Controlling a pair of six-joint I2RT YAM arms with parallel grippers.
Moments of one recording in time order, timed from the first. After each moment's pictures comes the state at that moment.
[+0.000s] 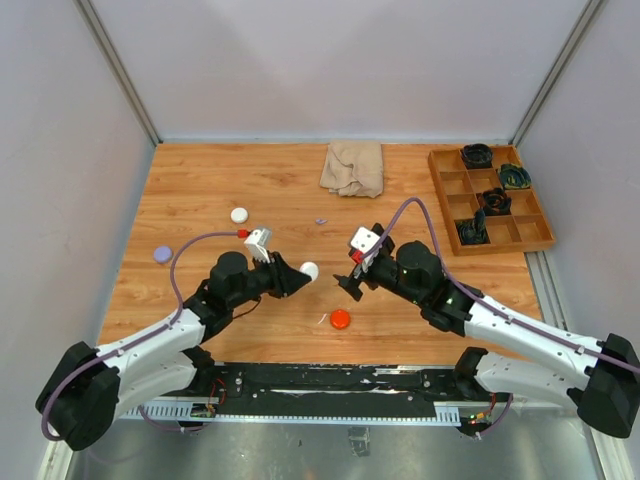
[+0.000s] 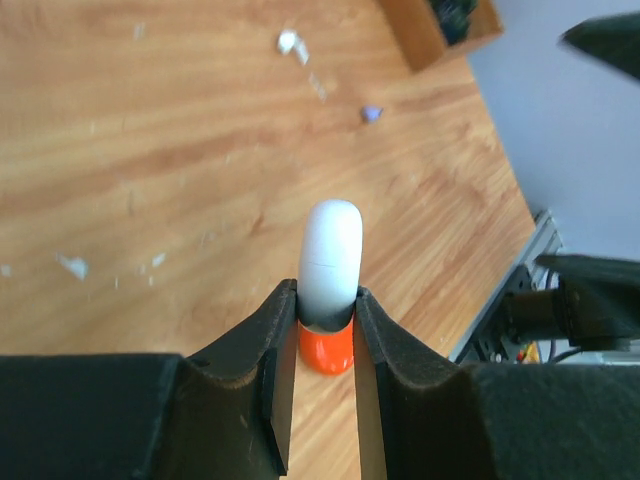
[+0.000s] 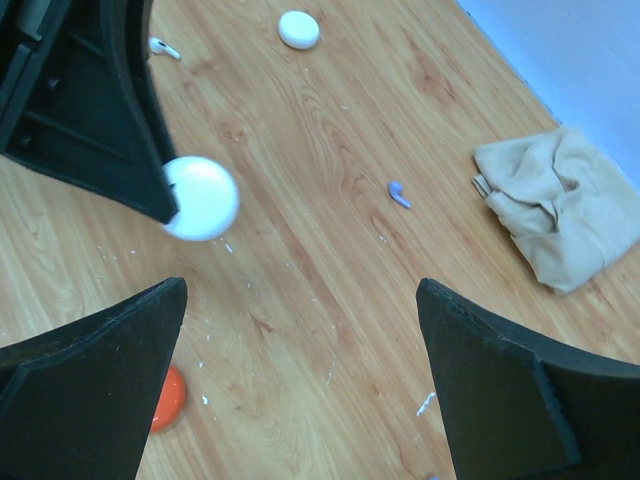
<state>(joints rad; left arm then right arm) -0.62 0.93 0.30 0.41 0.23 -0.67 0.92 0.98 0.65 0.08 -0.01 -0.29</state>
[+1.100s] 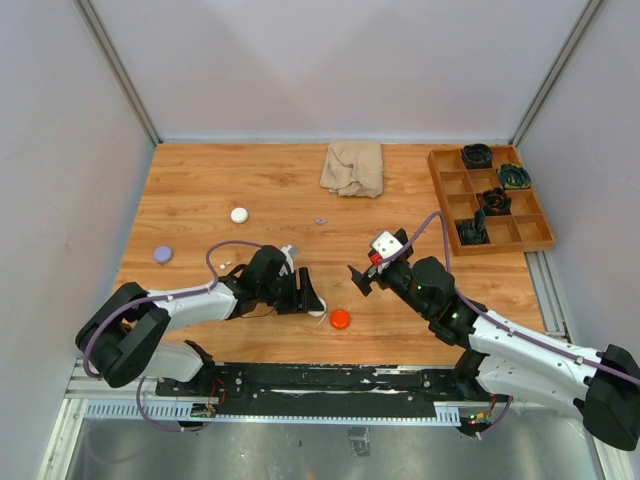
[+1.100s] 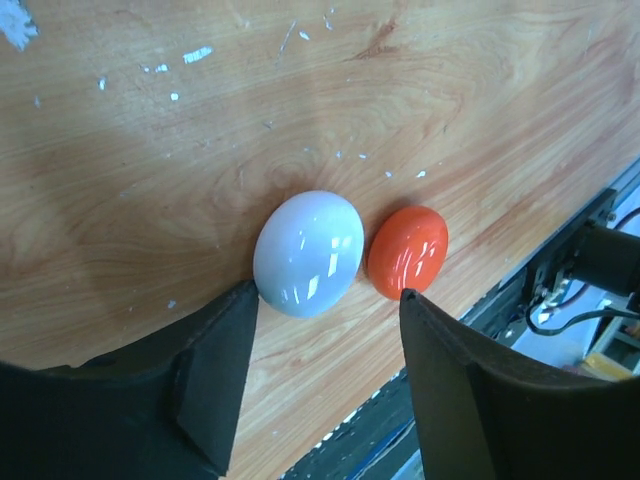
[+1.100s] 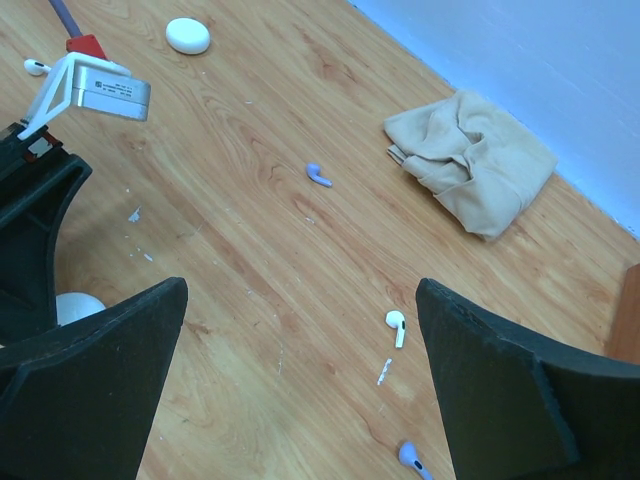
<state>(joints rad) -0.69 1.35 0.45 0.10 0.32 -0.82 0.89 0.89 0.43 0.33 0.20 -0.27</state>
